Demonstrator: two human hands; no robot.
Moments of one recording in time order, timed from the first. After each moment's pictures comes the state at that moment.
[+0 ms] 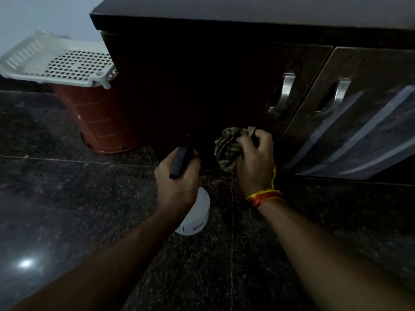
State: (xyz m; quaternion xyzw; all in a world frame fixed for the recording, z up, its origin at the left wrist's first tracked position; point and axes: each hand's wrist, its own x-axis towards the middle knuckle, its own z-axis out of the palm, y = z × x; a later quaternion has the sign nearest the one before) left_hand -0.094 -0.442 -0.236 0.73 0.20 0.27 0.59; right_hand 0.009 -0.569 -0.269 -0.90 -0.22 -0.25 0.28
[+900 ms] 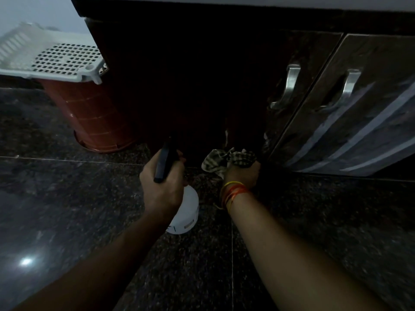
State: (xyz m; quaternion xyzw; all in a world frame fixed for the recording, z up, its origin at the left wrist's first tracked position) left_hand -0.096 -0.425 -0.251 0.74 0.22 0.29 0.57; right_hand 0.001 -0.520 -0.298 -0.70 0.29 0.03 0.65
